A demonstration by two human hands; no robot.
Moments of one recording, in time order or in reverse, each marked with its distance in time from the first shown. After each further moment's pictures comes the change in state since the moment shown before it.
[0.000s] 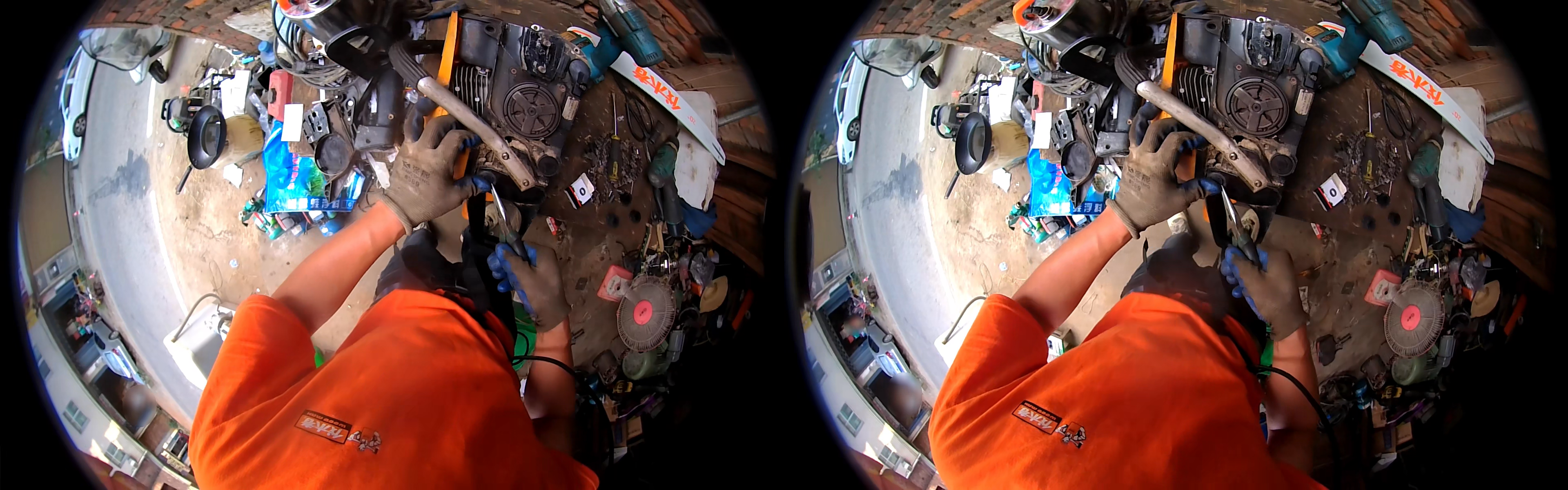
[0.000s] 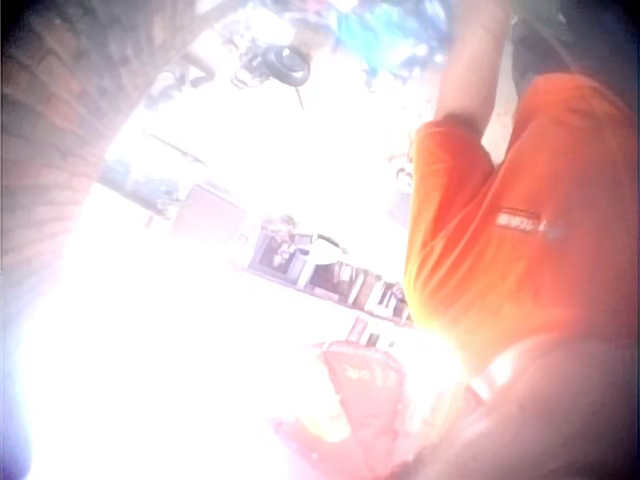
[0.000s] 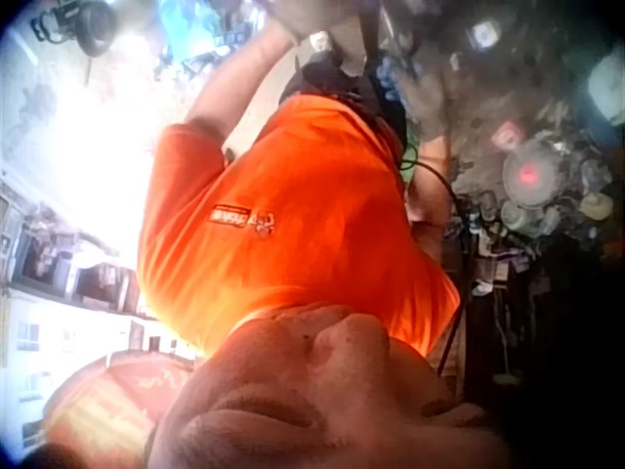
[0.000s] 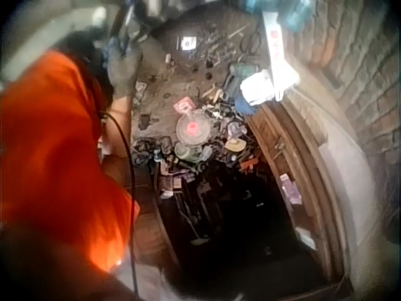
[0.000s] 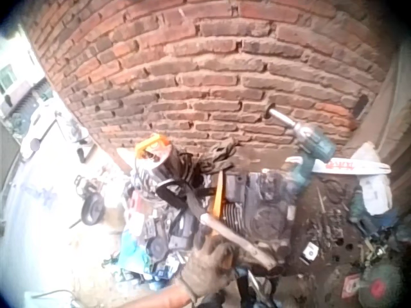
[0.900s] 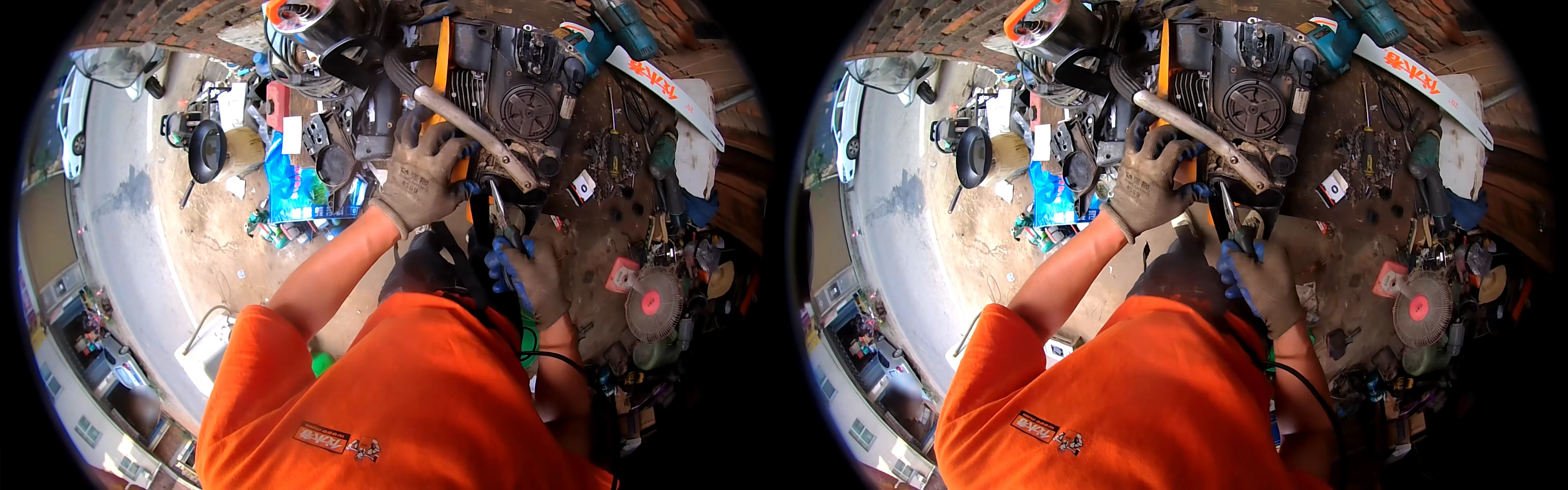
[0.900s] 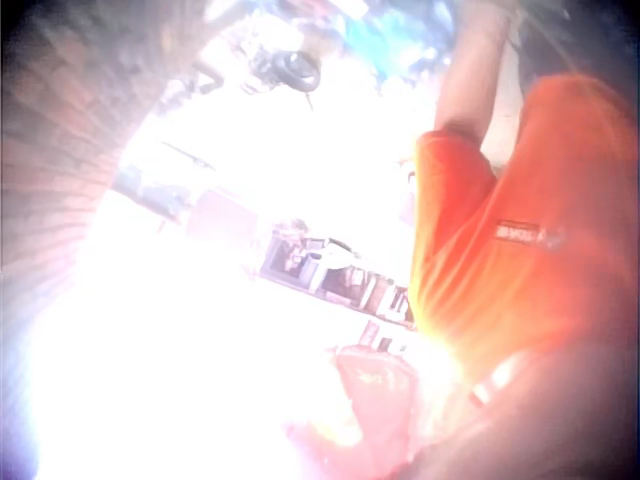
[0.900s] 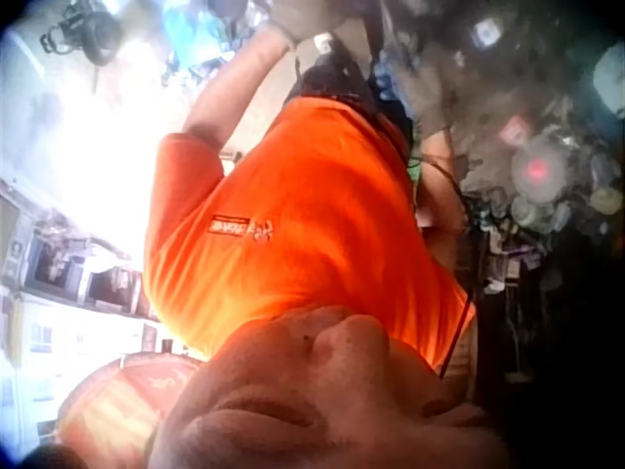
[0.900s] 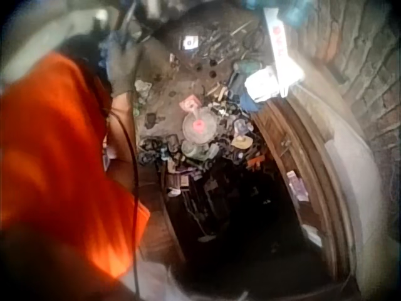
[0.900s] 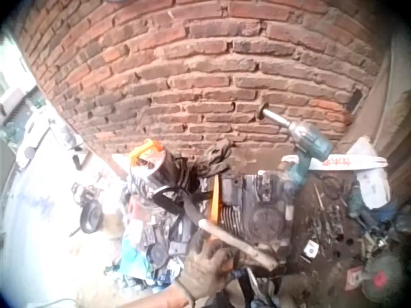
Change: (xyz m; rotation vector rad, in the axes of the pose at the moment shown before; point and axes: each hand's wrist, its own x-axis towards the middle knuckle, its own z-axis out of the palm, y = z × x) left_hand 0.002 -0.011 -0.005 0.073 -0.078 0.085; right_hand 0.004 -0.020 0.025 0.126 0.102 0.059
